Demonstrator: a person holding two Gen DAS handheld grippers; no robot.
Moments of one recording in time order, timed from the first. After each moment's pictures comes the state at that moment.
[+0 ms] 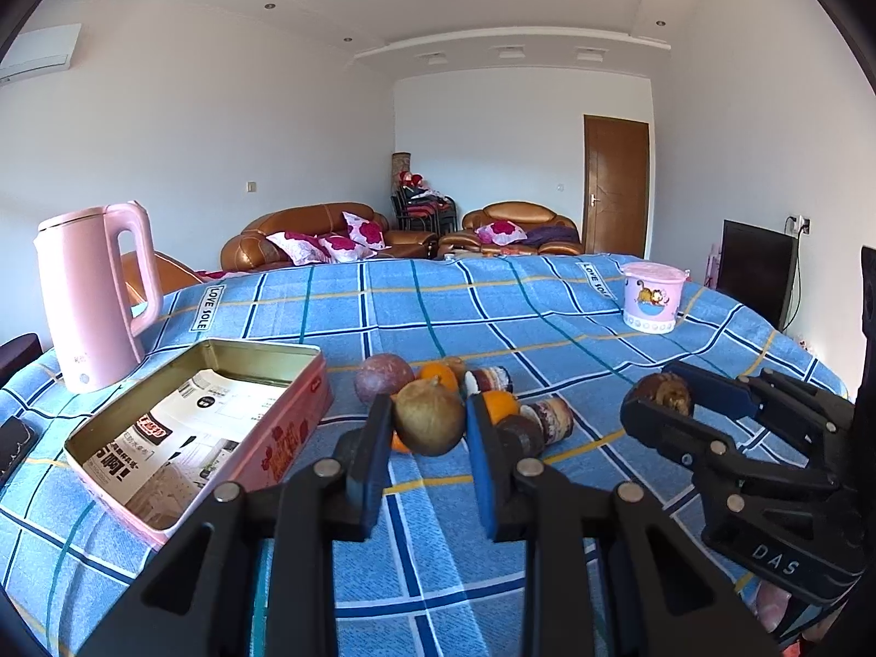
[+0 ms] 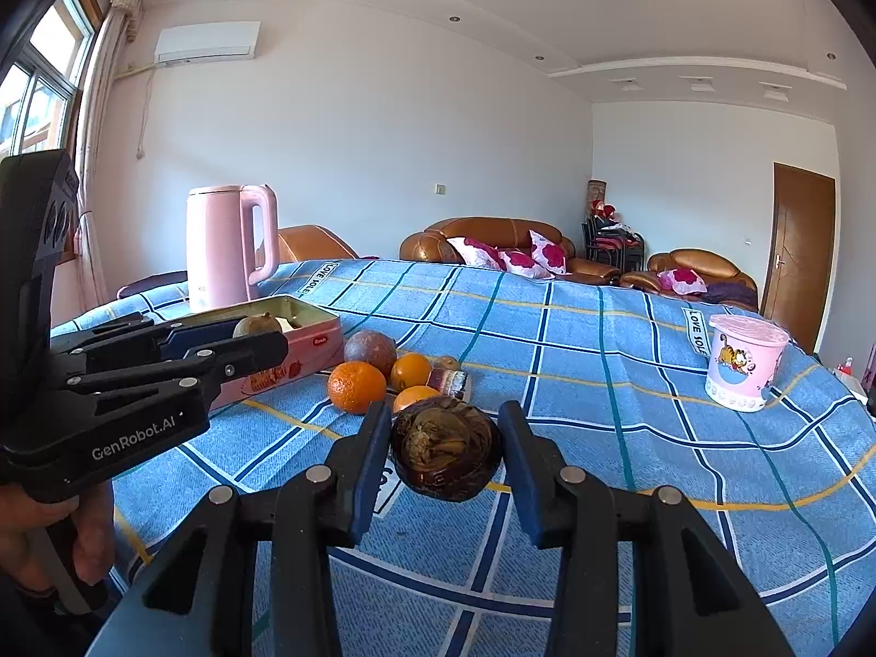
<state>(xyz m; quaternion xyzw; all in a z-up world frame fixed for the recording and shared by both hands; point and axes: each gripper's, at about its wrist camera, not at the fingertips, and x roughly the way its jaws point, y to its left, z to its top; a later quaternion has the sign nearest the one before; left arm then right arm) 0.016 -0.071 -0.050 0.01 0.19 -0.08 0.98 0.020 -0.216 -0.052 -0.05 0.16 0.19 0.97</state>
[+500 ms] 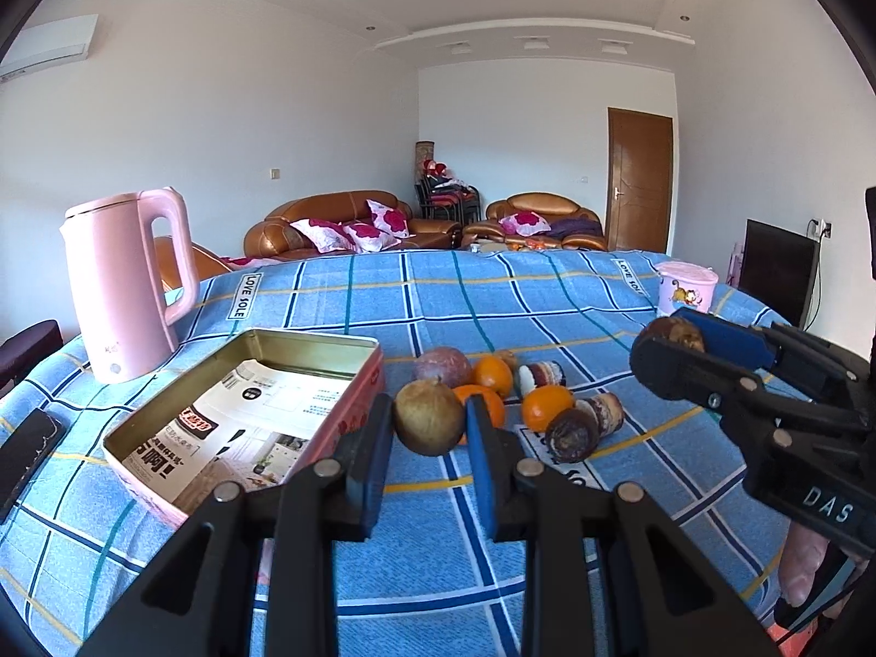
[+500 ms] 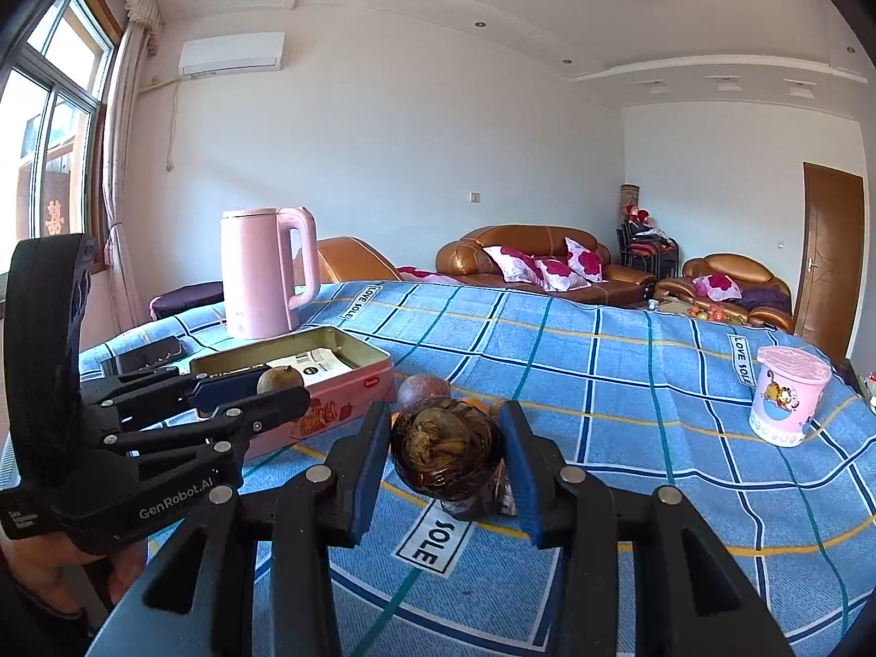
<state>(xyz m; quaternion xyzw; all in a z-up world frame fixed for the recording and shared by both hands) 0.019 -0.038 -0.045 0.01 0.20 -0.05 0.98 0.032 -0.185 -0.024 -0.05 0.16 0.24 0.96</state>
